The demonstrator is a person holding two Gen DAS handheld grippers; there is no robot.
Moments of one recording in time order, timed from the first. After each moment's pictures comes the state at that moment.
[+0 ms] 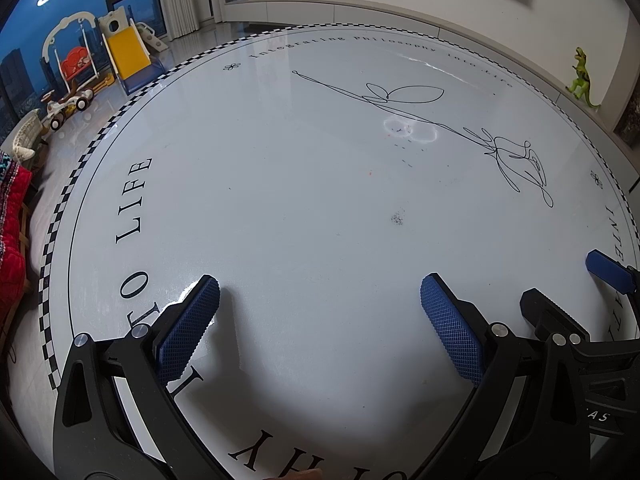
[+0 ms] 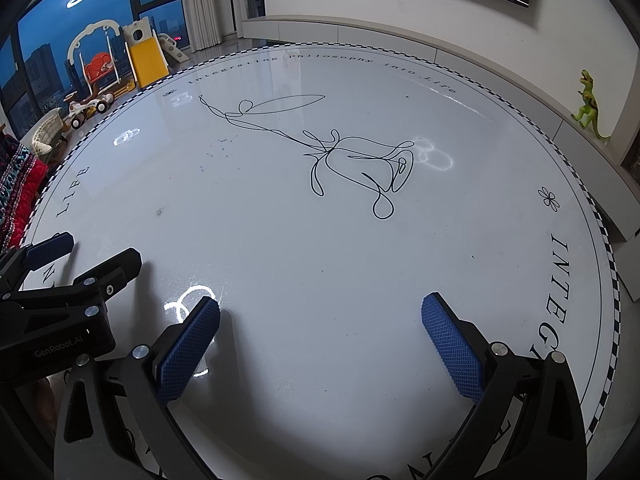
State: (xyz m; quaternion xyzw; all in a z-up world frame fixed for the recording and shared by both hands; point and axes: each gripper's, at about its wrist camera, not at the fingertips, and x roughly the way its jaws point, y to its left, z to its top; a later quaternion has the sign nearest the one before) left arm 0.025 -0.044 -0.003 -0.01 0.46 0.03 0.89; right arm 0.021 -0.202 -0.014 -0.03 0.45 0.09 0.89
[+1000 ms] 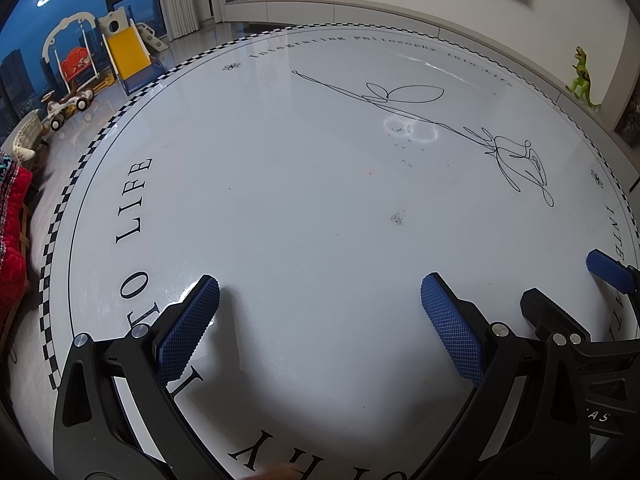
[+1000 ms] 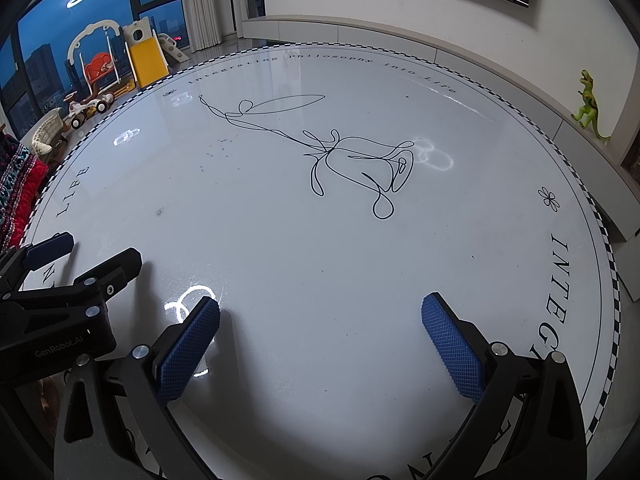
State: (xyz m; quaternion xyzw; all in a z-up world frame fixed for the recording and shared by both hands) left arm 0.027 -0.044 -0.005 0.00 0.46 0.03 0.89; right arm 0.020 -0.202 -0.014 -0.03 0.45 0.09 0.89
